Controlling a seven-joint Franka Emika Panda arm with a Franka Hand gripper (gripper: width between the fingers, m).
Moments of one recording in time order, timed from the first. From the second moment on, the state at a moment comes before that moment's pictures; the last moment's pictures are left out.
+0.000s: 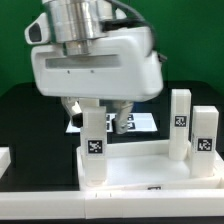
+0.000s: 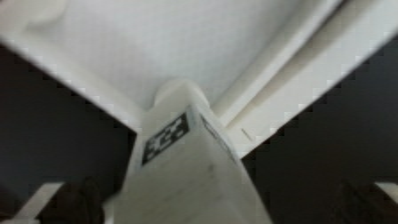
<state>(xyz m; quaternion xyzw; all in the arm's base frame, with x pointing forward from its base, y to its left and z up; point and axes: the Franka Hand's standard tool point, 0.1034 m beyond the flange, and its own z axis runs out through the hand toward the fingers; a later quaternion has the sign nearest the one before) 0.634 -0.044 0.113 -0.94 0.33 -0.03 0.06</state>
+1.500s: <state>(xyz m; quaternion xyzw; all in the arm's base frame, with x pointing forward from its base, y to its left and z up) 0.630 -0.053 0.109 -0.81 0.58 -0.01 0.06</state>
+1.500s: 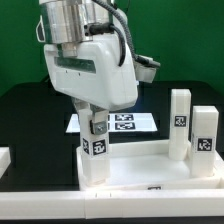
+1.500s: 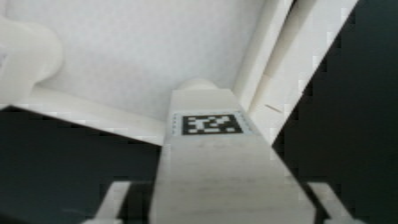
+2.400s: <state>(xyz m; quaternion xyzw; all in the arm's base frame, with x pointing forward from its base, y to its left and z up) 0.629 -0.048 0.107 -0.87 0.48 -0.01 0.06</state>
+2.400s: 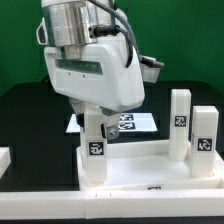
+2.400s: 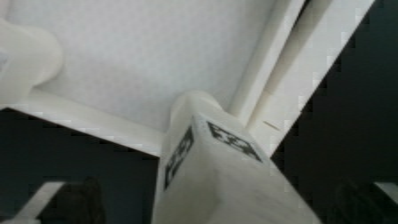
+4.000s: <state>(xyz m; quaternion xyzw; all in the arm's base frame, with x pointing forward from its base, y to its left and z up) 0.629 -0.047 0.107 -0.76 0.65 0.00 0.06</state>
